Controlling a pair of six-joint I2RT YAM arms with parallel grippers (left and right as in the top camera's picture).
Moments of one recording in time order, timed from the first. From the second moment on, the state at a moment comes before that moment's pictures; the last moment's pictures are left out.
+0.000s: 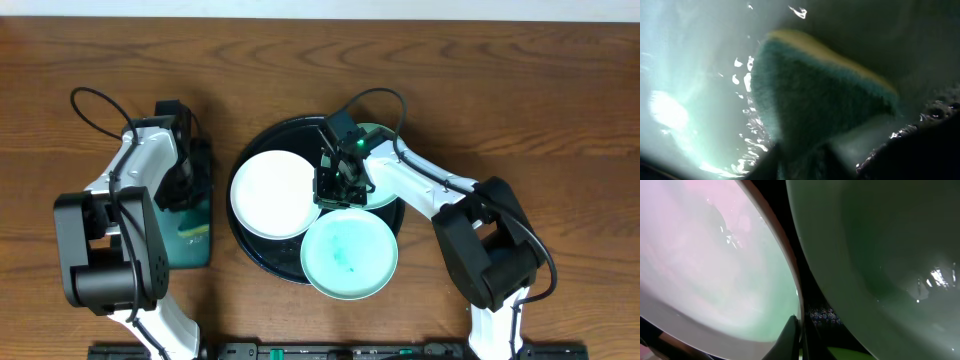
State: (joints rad) left arm 0.08 1.88 1.19 -0.98 -0.11 -0.49; right arm 0.61 2.05 1.38 -0.74 -0.40 0.66
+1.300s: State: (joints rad) left arm 0.08 1.18 1.19 -1.13 -0.03 -0.48; right arm 0.44 1.78 1.37 -0.83 -0.57 0.58
